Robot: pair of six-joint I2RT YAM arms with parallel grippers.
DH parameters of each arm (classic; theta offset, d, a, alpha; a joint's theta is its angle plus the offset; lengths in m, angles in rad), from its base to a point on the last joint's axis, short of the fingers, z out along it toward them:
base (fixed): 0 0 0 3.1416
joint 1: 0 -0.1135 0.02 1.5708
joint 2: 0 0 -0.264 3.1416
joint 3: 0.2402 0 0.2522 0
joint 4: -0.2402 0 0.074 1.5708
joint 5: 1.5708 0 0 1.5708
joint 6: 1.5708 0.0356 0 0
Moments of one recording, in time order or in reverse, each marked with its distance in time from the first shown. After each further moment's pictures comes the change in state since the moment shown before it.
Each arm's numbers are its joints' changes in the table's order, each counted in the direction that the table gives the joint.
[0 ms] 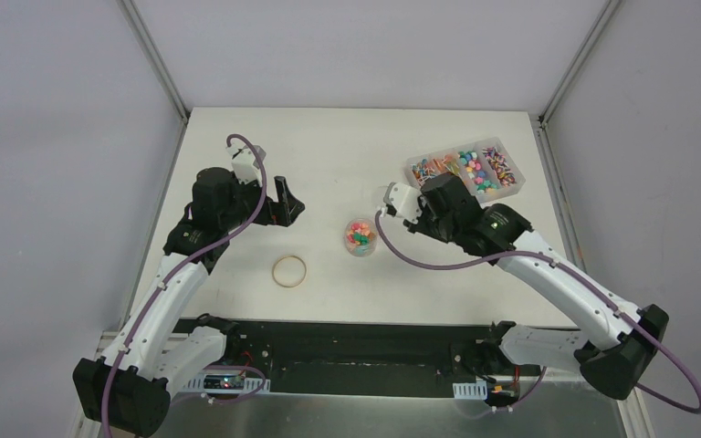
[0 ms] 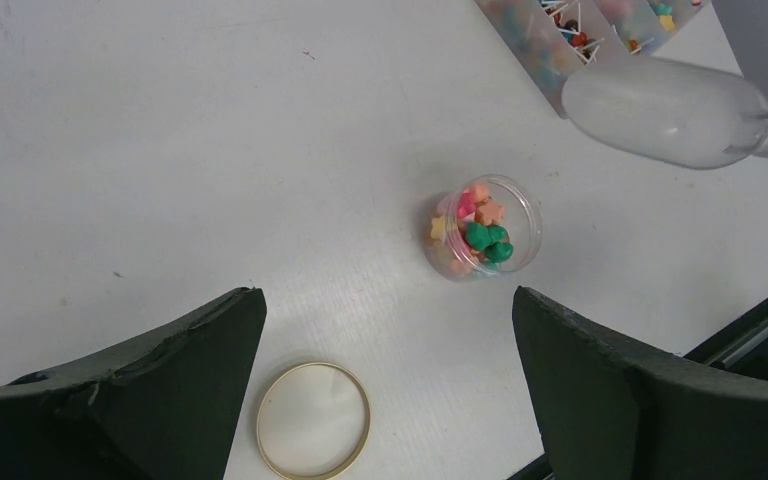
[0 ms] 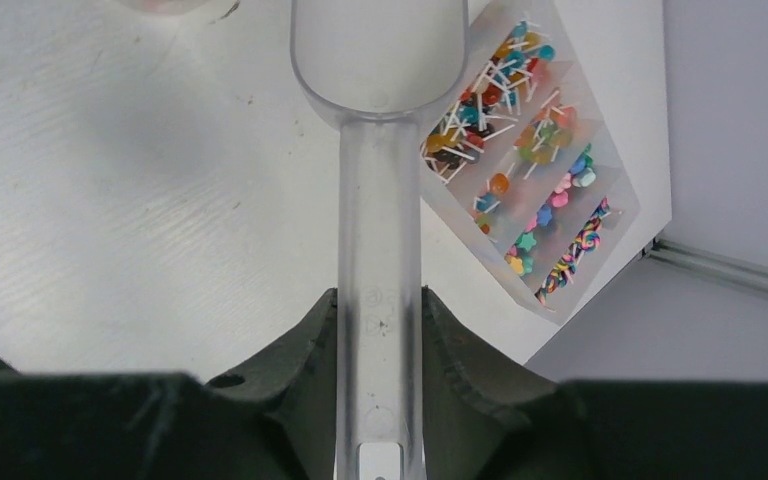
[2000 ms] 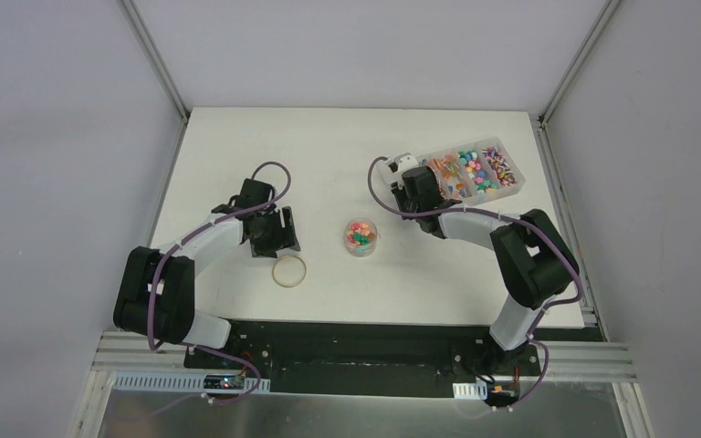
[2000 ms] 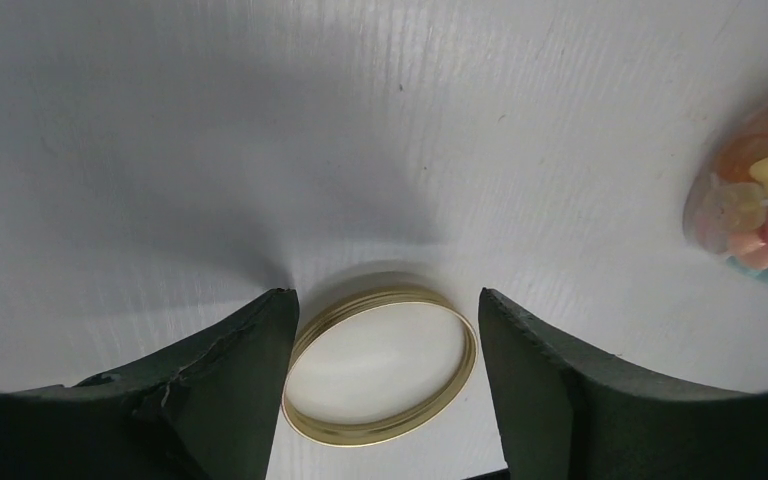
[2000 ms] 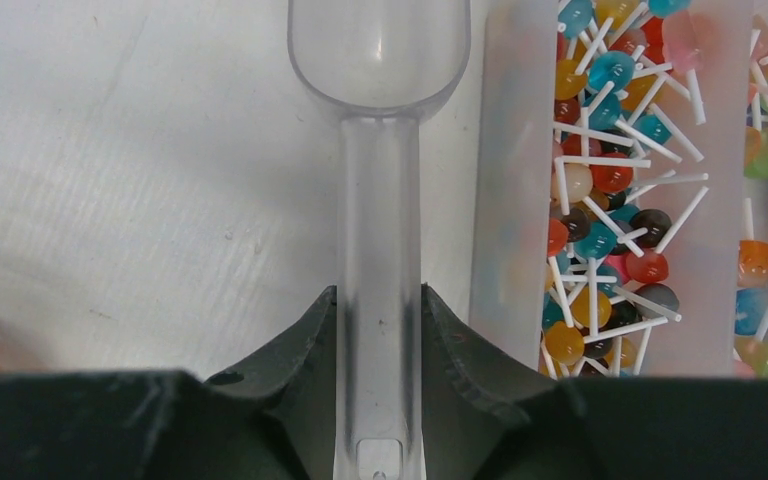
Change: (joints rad) left arm -0.006 0.494 -0.076 -0.104 -0.127 -0.209; right arm 0.246 0.565 -0.230 0.991 -0.033 0.601
